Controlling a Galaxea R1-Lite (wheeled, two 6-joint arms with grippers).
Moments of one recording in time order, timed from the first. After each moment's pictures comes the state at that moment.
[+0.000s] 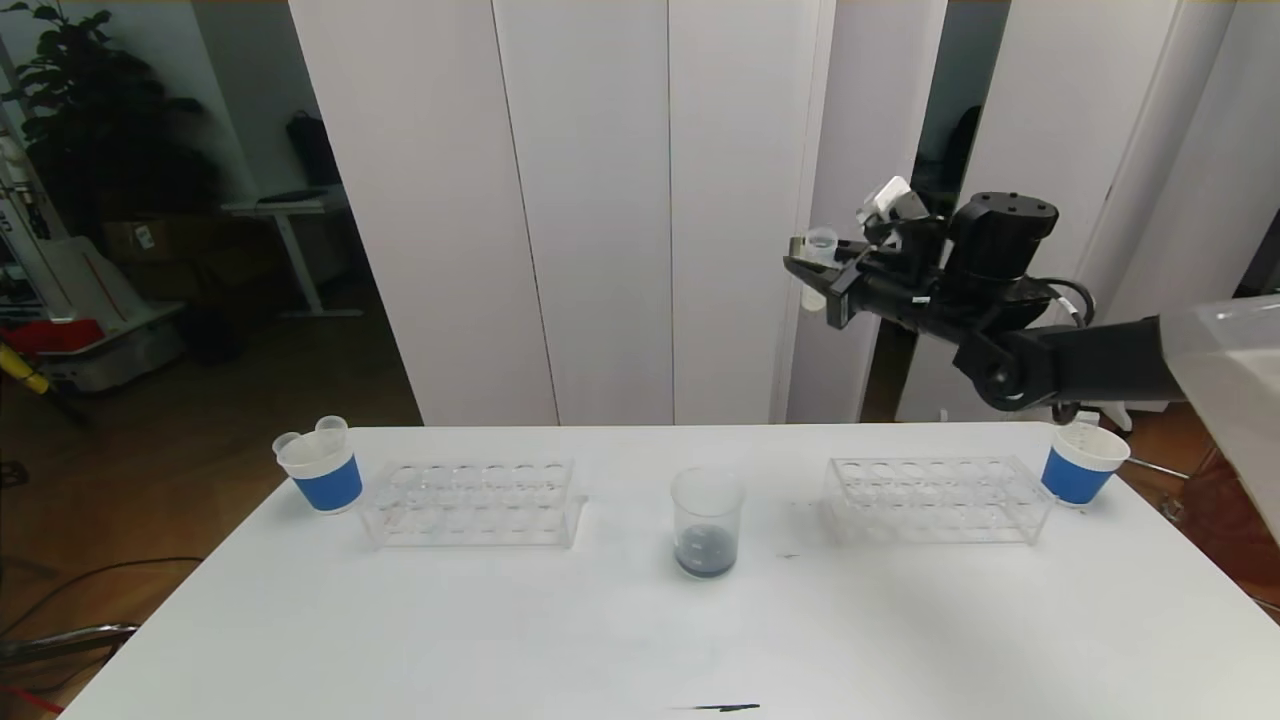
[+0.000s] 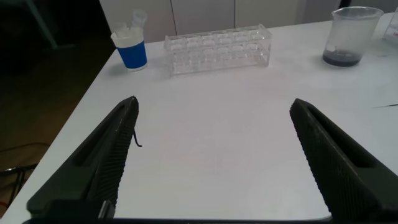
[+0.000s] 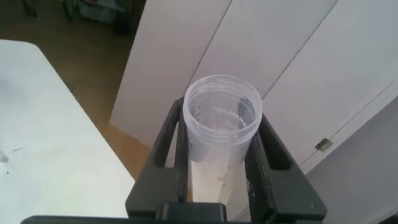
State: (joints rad) left arm 0.00 0.00 0.00 0.00 -0.04 0.09; right arm 0.22 2.31 -1.75 -0.70 0.53 -0.36
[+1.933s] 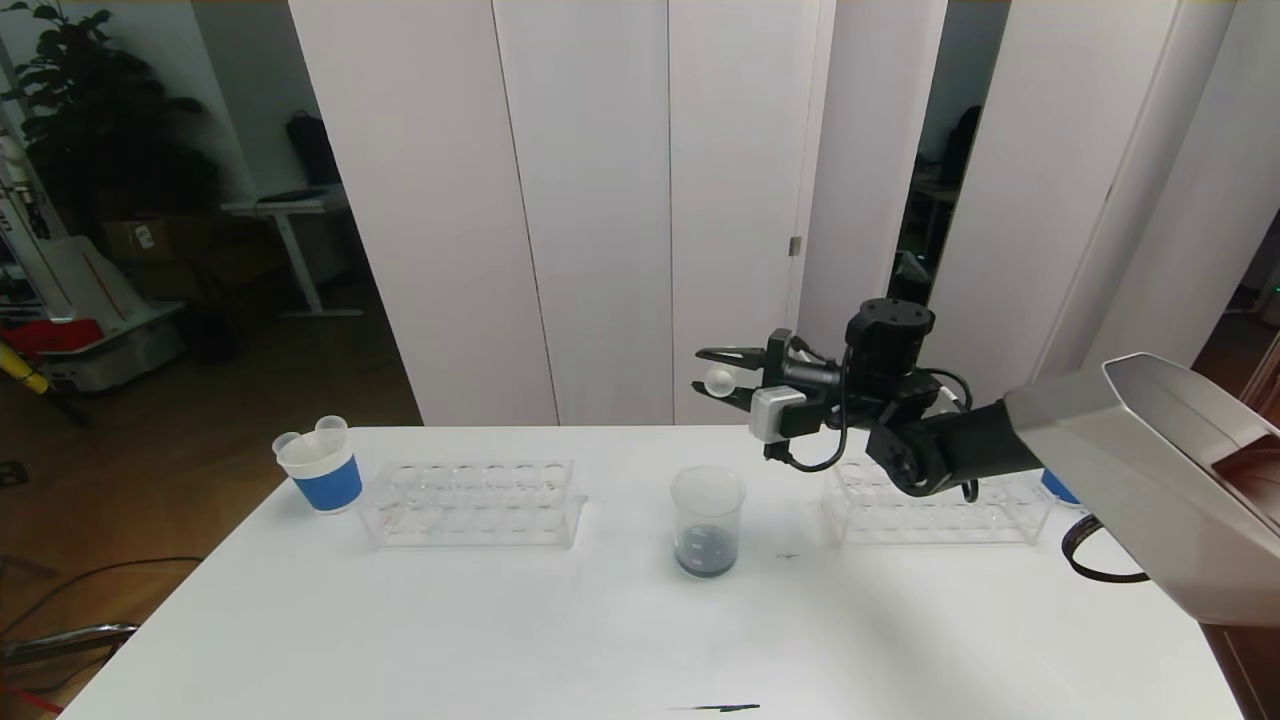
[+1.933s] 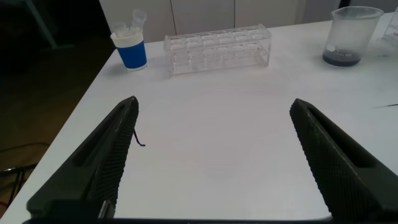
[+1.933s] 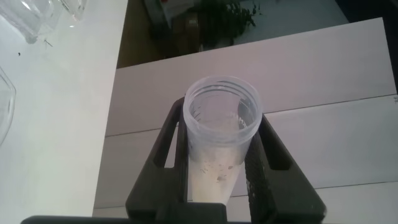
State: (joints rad) left arm 0.00 0.00 0.00 0.00 -0.04 0.09; right arm 0.36 2.46 -1.64 -0.87 0.83 -1.30
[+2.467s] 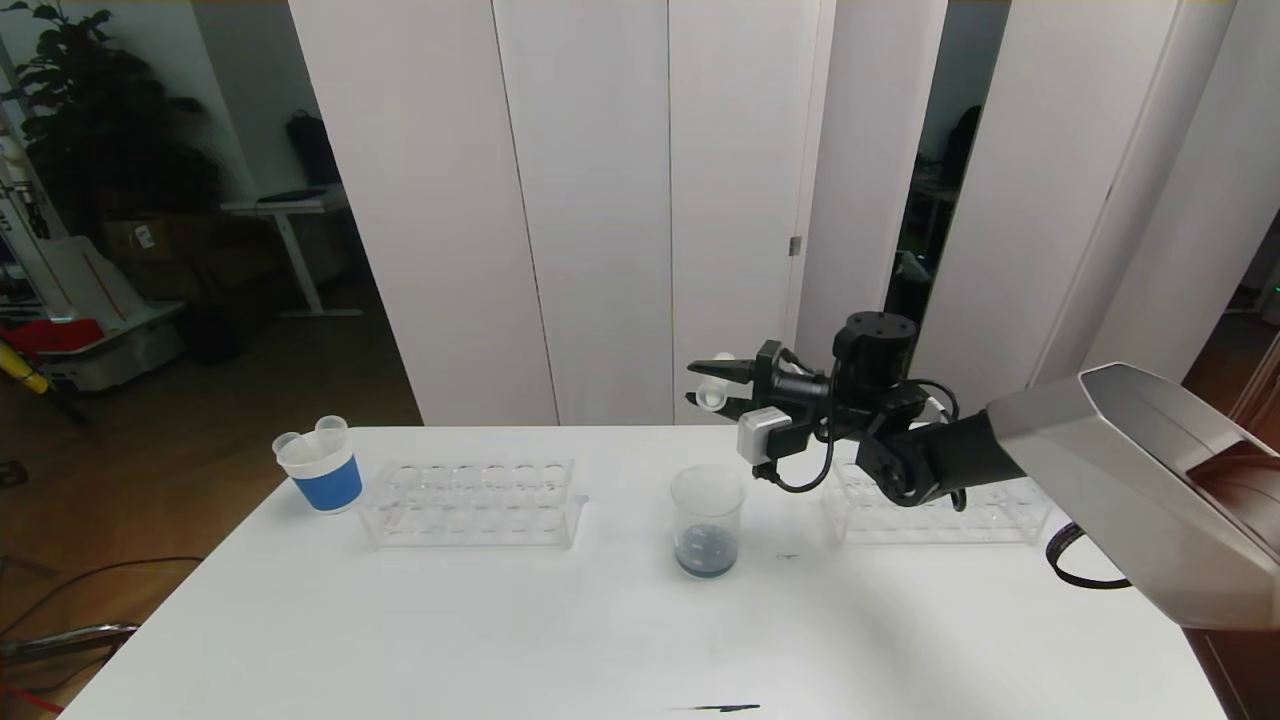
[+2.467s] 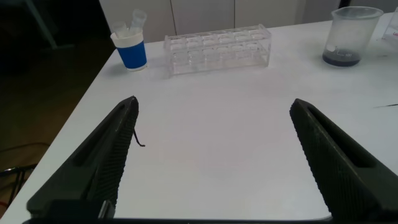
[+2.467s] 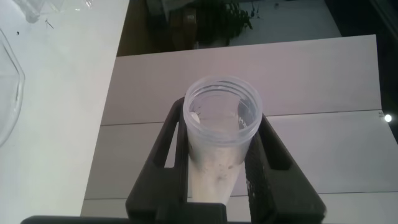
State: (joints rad) left arm 0.00 0.00 0.00 0.00 -0.04 0.09; right arm 0.37 2.49 -1.64 -0.87 0.81 -1.42
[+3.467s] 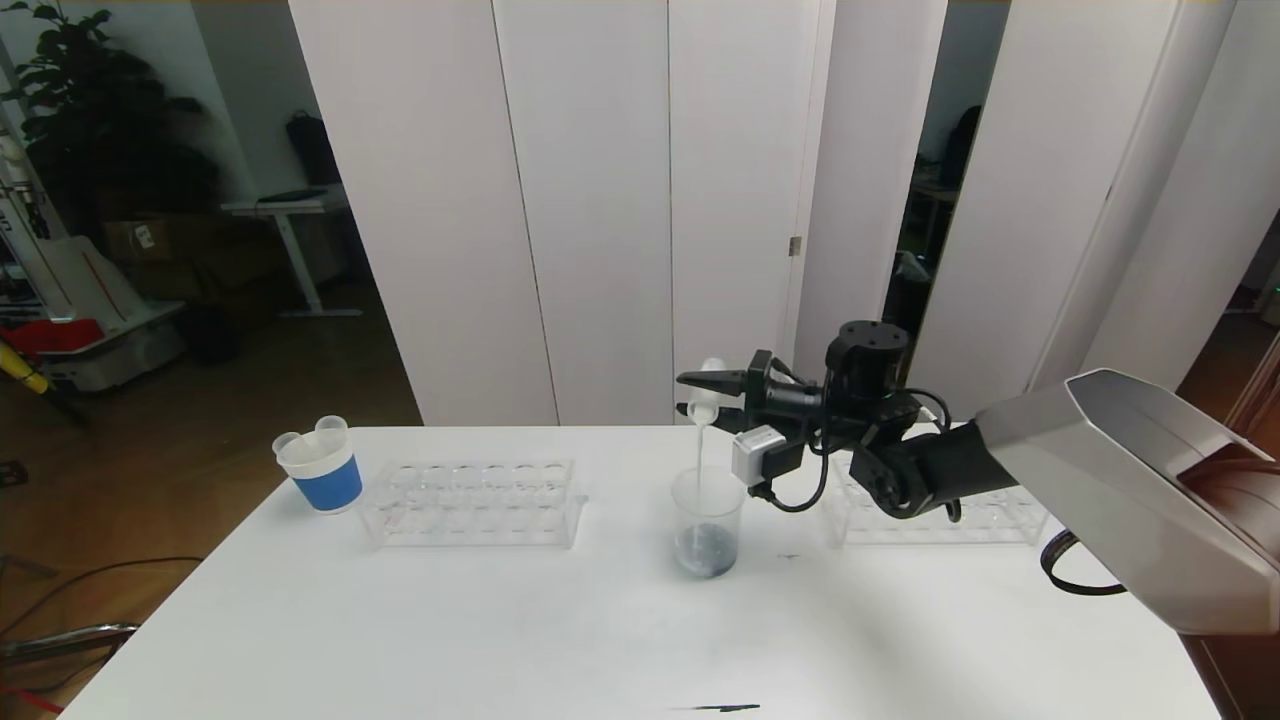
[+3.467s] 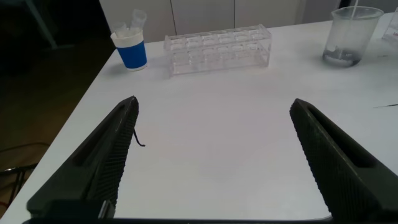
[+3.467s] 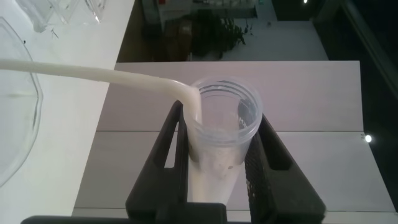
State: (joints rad) left arm 0.00 0.00 0.00 0.00 -0.04 0.09; right arm 0.39 2.49 -1.60 -0.92 0.83 -1.50
